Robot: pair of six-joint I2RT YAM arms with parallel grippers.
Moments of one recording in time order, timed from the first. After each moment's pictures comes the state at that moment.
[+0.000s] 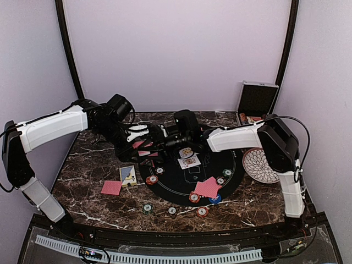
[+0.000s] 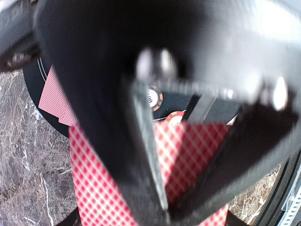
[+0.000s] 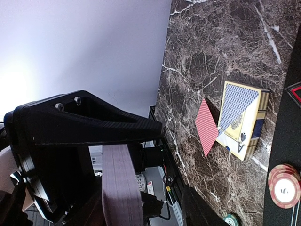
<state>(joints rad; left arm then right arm) -0.62 1.57 1.35 -0.93 0.19 0.56 0.89 2.18 1.56 0.26 -0.83 1.20</state>
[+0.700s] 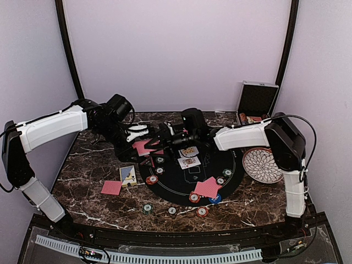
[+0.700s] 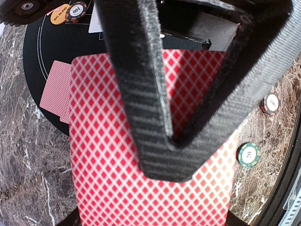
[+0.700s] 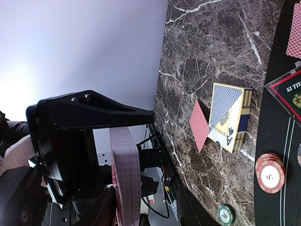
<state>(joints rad) -0.62 1.57 1.35 -0.94 0.18 0.57 0.85 2.10 1.47 0.27 -0.82 1.20</state>
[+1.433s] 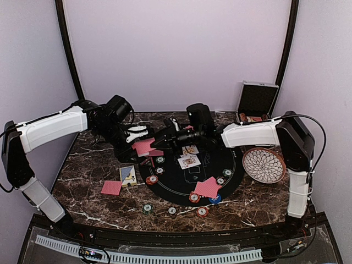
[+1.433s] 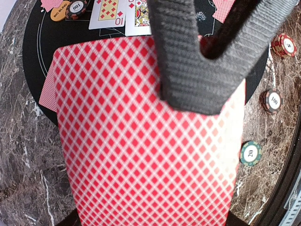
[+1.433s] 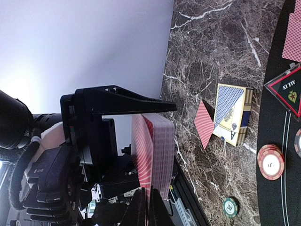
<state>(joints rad) -0.62 1.57 1.34 -0.93 0.18 0.57 0.83 2.01 1.42 0.24 -0.81 1.19</state>
